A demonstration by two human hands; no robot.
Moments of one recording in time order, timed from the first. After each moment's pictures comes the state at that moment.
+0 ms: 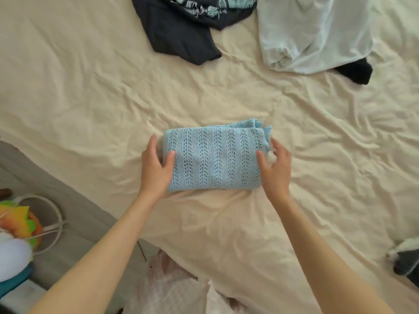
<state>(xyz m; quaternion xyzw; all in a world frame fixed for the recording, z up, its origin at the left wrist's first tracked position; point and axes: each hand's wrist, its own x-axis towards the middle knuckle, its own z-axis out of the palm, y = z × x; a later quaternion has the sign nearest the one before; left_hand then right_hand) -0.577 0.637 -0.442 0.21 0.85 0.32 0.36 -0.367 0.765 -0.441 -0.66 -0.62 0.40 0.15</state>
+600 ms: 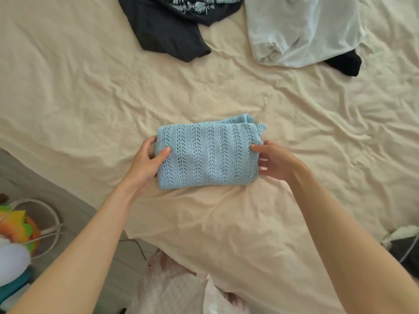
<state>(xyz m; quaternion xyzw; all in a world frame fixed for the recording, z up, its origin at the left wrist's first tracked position) -0.594 0.644 -0.432 0.07 0.74 0.40 0.53 -0.348 0.822 -0.444 -0.62 -0.28 0.73 -0.06</state>
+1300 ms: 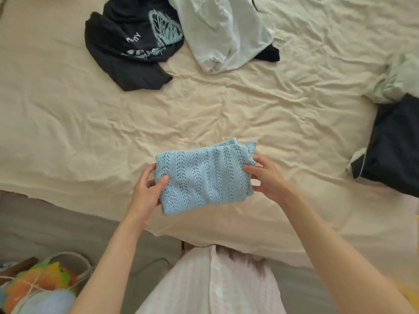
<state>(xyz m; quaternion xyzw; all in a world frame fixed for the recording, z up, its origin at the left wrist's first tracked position) -0.568 0.576 -0.325 0.14 0.72 0.38 0.56 -0.302 0.678 -0.341 -0.66 -0.27 0.69 0.14</state>
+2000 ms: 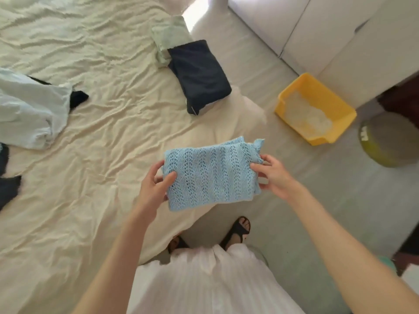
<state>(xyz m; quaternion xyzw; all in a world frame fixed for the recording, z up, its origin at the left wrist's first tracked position) -0.307 0.538 -0.223 0.48 0.51 0.15 0.70 -0.062 0.389 -0.206 -0.71 -0.02 0.51 0.48</state>
